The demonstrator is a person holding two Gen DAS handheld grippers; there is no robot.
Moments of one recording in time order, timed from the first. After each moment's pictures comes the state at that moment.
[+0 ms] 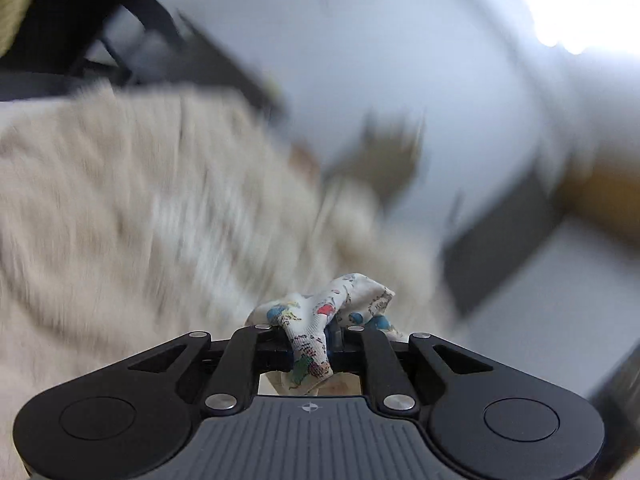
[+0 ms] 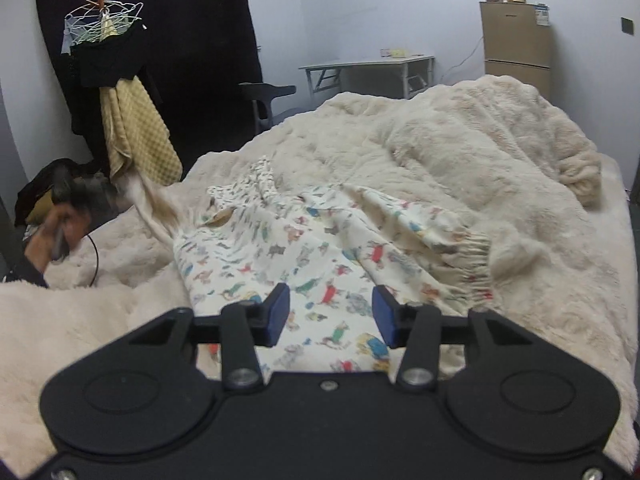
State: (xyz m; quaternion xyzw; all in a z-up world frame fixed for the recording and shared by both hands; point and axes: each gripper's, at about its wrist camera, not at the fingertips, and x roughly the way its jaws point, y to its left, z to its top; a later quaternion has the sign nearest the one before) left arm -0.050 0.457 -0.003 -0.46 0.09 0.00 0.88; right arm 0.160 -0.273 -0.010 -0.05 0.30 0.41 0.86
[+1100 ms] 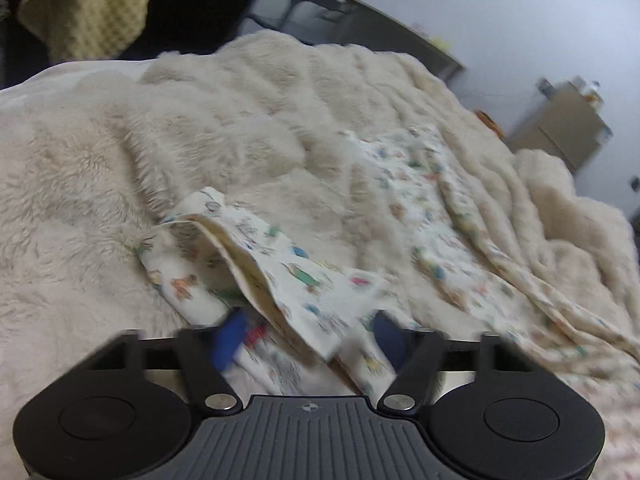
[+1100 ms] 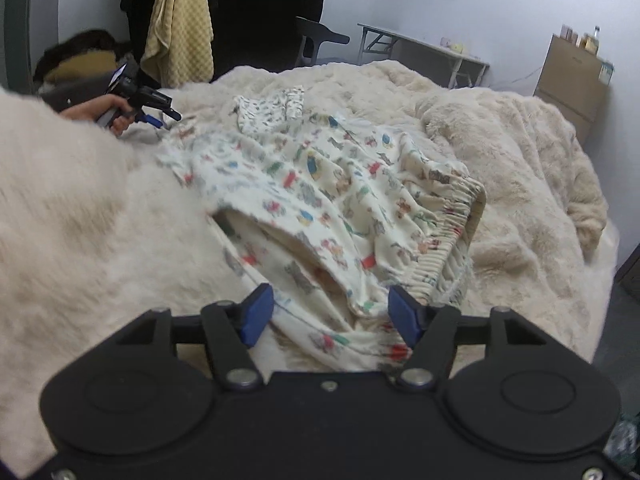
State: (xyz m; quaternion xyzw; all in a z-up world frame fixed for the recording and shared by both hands) left arm 0.011 0.413 -0.116 -0.34 0.29 0.24 0.86; right arm 0.114 -0.284 -0.050 -0.24 0.26 0.43 0.83
